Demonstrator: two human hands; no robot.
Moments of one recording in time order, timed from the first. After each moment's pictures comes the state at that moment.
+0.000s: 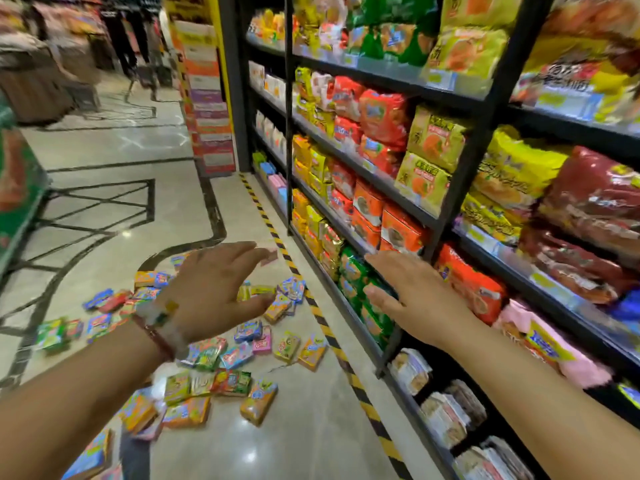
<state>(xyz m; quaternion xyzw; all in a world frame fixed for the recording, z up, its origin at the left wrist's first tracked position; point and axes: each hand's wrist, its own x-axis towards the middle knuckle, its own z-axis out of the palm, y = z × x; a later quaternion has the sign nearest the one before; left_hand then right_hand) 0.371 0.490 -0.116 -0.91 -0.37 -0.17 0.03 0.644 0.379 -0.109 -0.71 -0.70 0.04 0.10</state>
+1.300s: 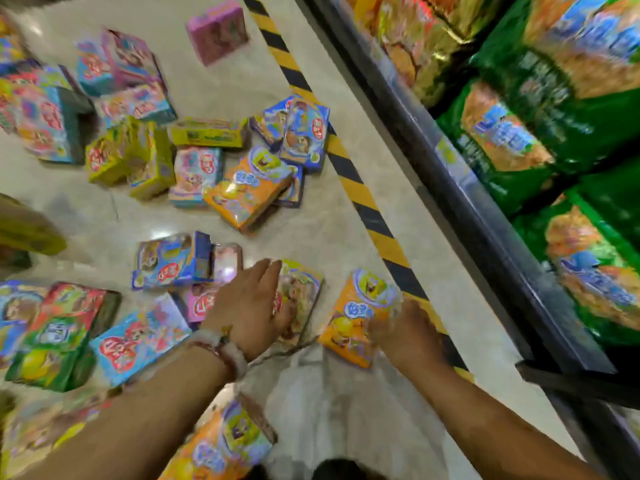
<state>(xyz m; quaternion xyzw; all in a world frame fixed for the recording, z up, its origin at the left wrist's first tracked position) 0.556 0.961 -0.958 -0.88 -0.44 0.01 -0.19 0.757 0.850 -0.958 -0.88 -0.31 0.36 0.06</state>
